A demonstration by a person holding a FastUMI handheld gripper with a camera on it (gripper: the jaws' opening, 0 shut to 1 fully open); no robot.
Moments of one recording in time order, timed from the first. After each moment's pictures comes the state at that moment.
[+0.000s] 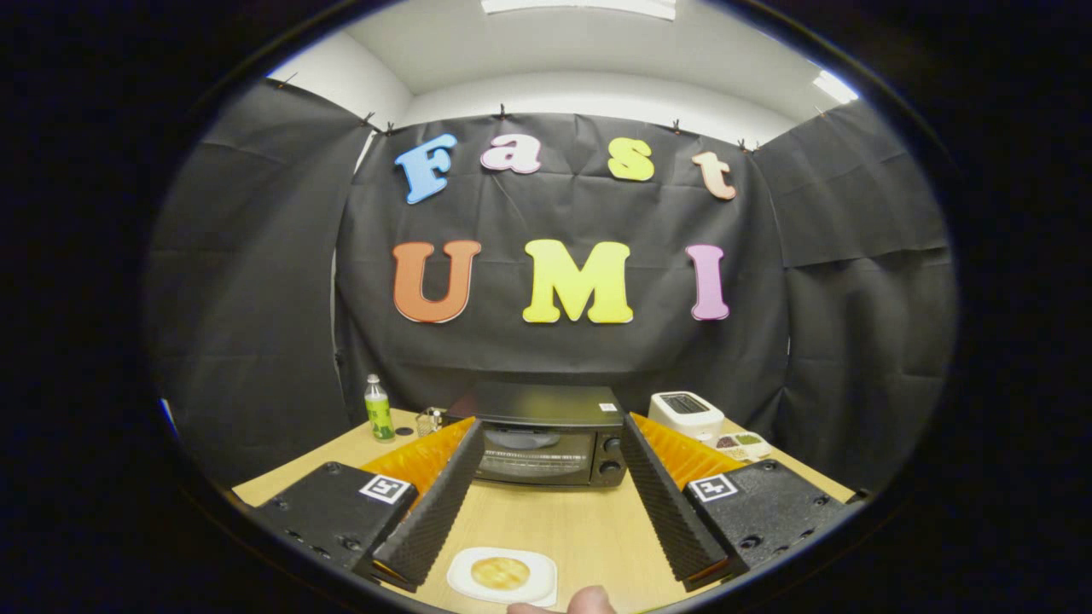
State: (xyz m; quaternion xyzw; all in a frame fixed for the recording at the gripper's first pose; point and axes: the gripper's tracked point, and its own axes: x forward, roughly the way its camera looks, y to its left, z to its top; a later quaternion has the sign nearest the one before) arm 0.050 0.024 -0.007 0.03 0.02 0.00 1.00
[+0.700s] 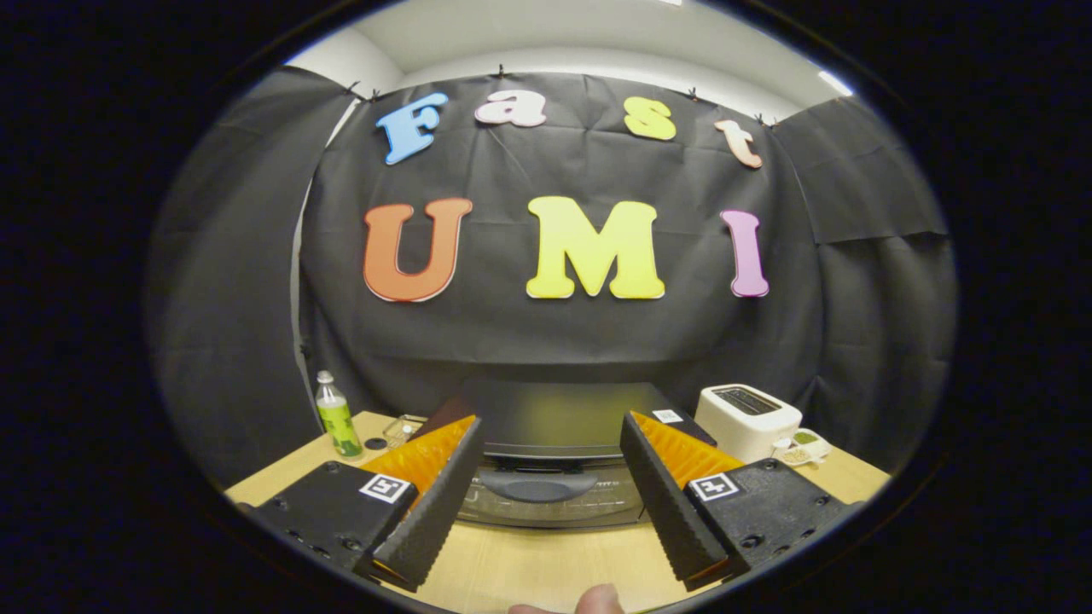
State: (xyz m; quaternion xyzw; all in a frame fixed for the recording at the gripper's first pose) arm 0.263 0.061 -0.084 0.02 0.06 -0.02 1.00
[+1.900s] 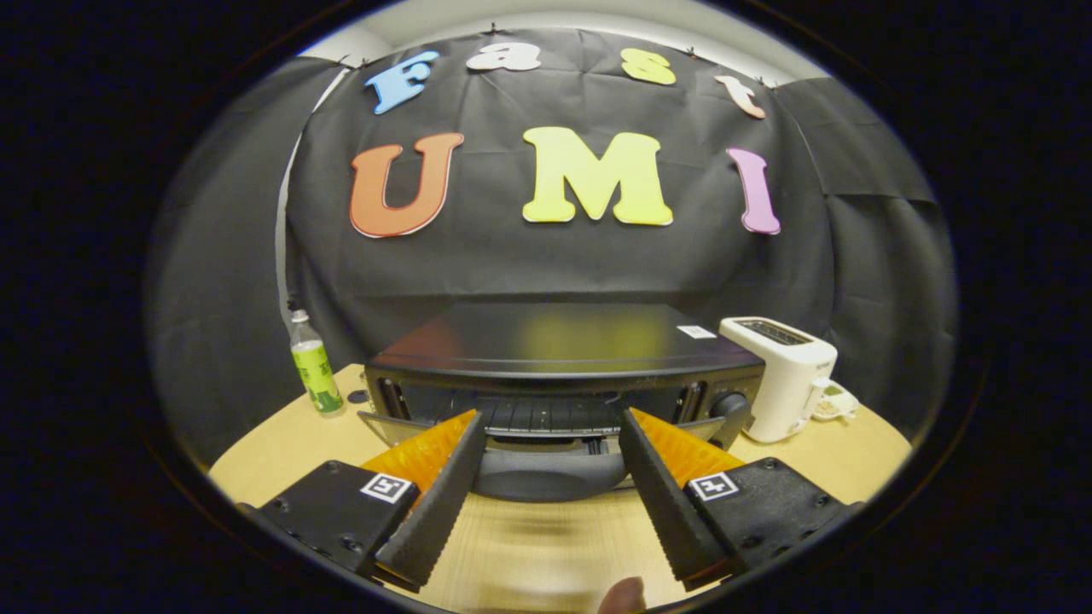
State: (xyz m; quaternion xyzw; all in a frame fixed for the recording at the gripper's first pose) arm 0.257 0.067 -0.174 0.04 0.14 -0.01 0.99
